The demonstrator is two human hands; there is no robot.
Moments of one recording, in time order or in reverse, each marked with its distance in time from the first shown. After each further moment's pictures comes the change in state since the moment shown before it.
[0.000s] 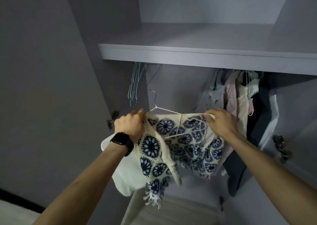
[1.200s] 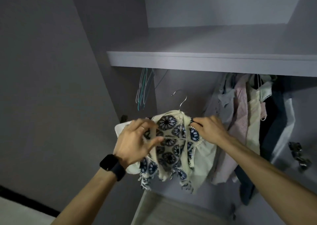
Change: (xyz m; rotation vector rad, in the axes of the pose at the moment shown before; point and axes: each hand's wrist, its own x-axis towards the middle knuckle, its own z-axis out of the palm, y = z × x) left_hand -0.039 -0.015 -0.022 -0.414 0.198 0.293; right_hand 0.008 -0.049 0.018 -0.019 -0.124 -0.267
